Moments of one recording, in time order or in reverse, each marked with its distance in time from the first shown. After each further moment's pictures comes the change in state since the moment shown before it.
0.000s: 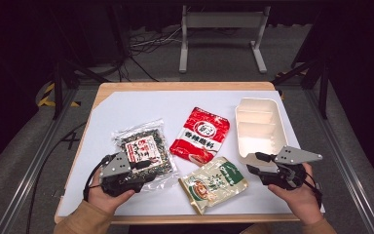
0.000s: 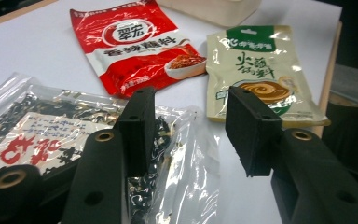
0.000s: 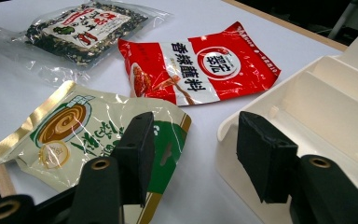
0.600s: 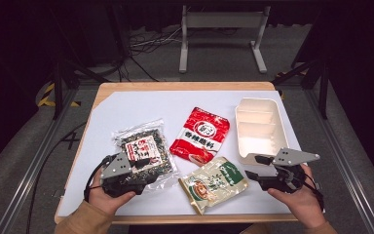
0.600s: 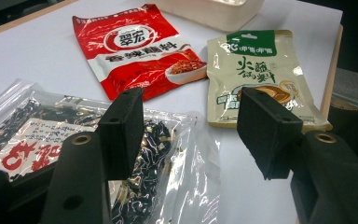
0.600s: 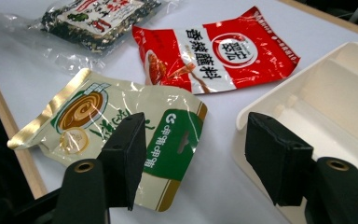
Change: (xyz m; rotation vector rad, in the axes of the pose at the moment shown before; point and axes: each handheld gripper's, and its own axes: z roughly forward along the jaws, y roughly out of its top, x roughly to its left) left arm -0.001 0.000 0.001 -0.021 -0.006 0.003; right arm 0.007 0.003 0.001 0.071 0.047 -0.003
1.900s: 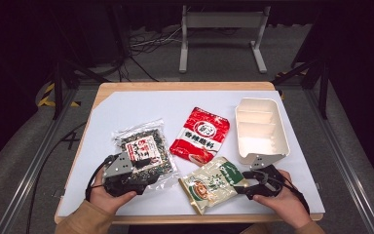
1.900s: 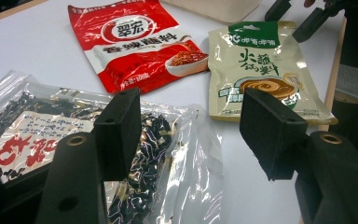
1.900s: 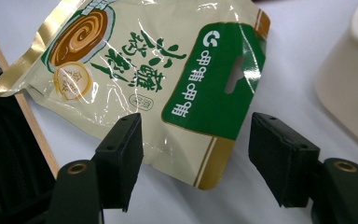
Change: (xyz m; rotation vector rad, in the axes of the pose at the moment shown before) left arm 0.002 -0.002 0.005 0.025 -0.007 -0.004; right arm 0.005 -0.025 0.056 0.262 0.135 0.086
